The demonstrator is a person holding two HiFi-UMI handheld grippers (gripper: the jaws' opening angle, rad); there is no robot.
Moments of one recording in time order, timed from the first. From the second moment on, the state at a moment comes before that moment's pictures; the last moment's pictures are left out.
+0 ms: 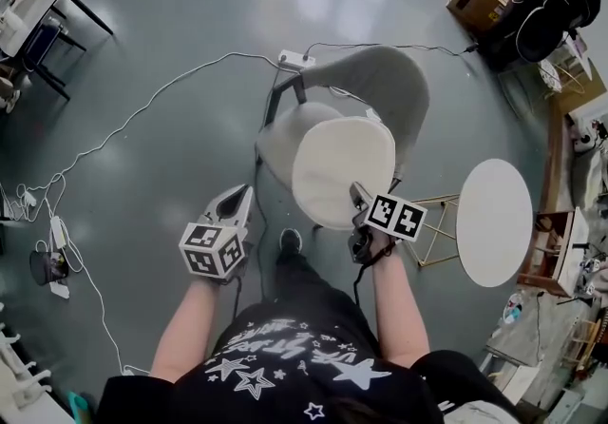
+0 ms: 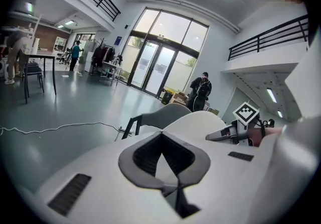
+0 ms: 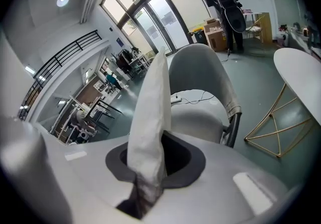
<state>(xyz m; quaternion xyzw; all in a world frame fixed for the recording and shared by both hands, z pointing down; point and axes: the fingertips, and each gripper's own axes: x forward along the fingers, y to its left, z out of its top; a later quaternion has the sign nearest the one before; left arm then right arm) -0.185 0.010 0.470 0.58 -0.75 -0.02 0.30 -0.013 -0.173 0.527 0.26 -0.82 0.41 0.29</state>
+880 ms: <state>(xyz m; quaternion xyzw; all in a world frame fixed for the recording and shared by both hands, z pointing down) -0.263 -0.110 0.462 0.63 -0.72 0.03 0.30 -0.072 -0.260 0.540 0.30 -0.80 0.46 0.25</state>
